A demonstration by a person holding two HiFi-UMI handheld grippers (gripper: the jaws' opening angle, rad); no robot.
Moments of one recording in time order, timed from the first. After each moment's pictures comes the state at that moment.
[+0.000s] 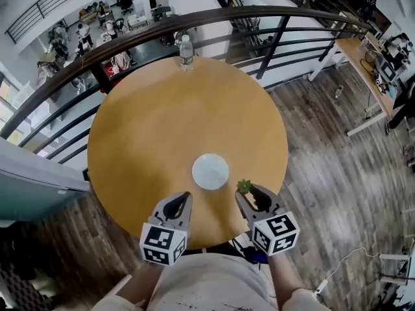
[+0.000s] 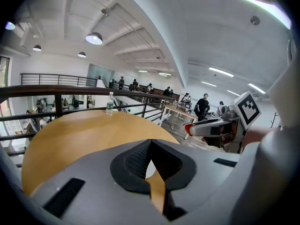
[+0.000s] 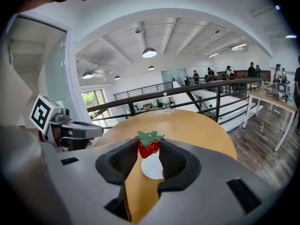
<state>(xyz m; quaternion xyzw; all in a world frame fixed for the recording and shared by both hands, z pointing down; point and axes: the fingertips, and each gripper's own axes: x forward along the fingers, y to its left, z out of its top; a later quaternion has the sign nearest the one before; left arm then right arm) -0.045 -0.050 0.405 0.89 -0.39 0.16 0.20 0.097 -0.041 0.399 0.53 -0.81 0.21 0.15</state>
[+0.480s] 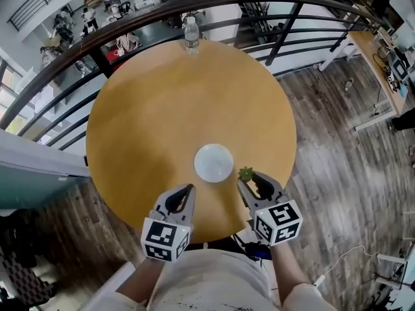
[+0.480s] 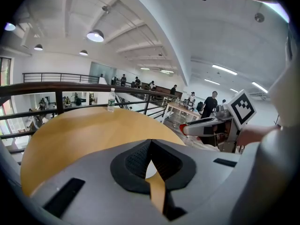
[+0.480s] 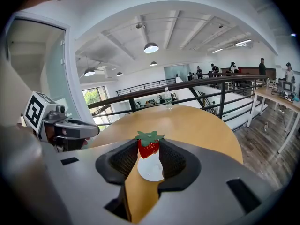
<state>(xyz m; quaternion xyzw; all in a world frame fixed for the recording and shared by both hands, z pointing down) -0.034 -0.066 0.419 0.88 -0.39 0.17 0.21 0.102 -0.075 0.423 0.51 -0.81 0.22 0.17</state>
